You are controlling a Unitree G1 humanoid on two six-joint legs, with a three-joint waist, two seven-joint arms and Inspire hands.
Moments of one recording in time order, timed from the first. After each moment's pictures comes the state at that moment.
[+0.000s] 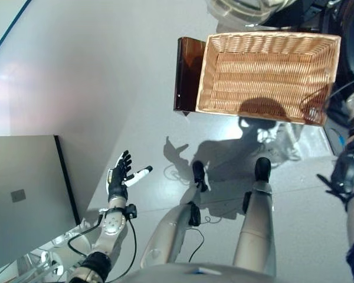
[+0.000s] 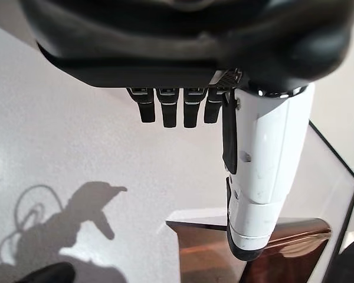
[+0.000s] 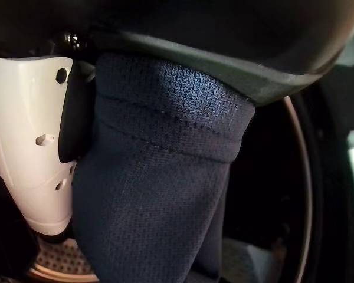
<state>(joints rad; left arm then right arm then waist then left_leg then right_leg) -0.02 0.24 -0.32 0.66 -0.36 -0.47 0.33 -1.26 -0.87 -0.08 1.14 1.02 -0.51 -0.70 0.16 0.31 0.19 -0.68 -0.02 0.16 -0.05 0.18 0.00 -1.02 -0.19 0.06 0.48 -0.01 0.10</state>
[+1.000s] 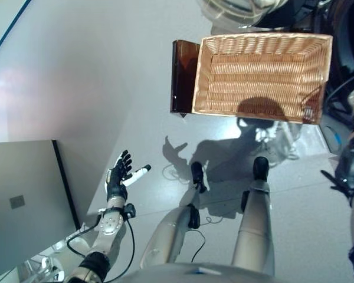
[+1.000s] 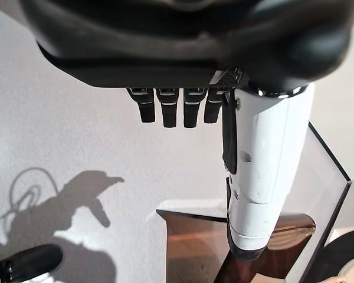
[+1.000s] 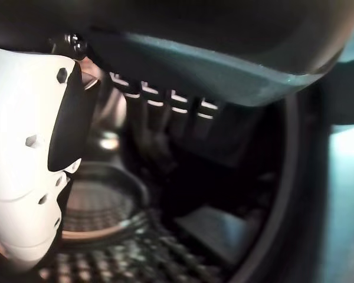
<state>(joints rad) -0.02 0.23 -0.33 0.69 -0.46 -0.48 0.26 -1.19 -0.73 -0.08 1.19 1.03 -0.48 -0.55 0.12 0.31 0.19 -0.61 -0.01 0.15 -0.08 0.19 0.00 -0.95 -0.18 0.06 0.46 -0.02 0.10</state>
